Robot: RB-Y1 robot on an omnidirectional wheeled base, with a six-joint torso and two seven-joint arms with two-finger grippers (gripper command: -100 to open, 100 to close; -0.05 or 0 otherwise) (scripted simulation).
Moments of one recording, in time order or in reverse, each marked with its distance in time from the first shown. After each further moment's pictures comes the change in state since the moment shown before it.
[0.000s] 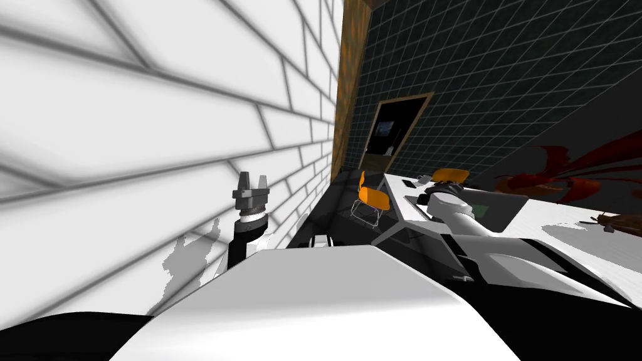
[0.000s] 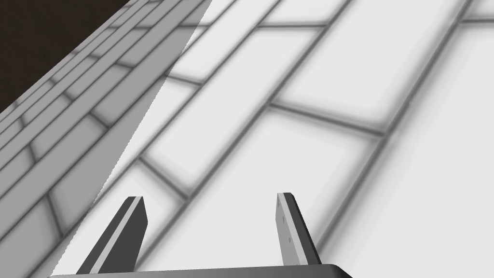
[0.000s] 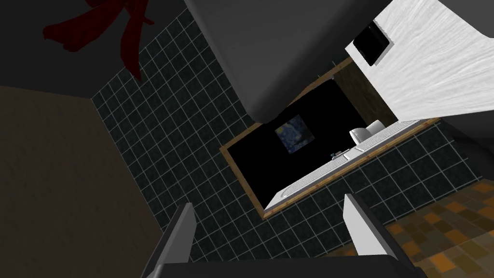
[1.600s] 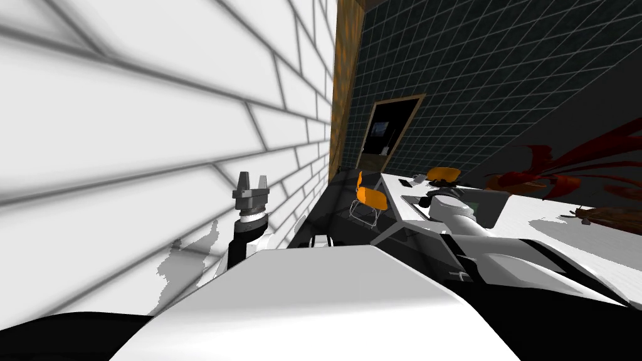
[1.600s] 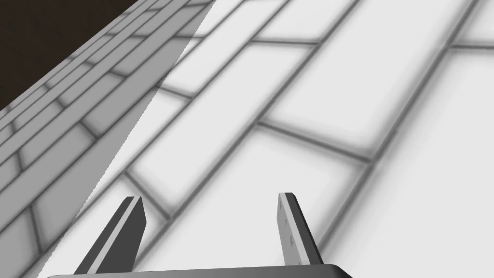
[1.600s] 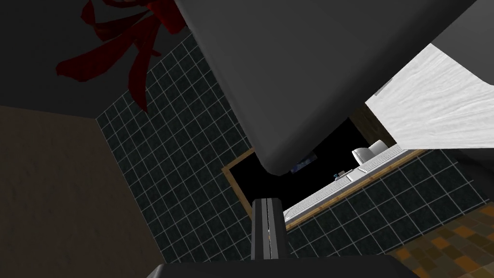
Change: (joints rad) left arm 0.001 0.000 0.000 0.000 0.000 0.000 0.000; right arm 0.001 0.008 -0.015 0.056 0.017 -0.019 -0.017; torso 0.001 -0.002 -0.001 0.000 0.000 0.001
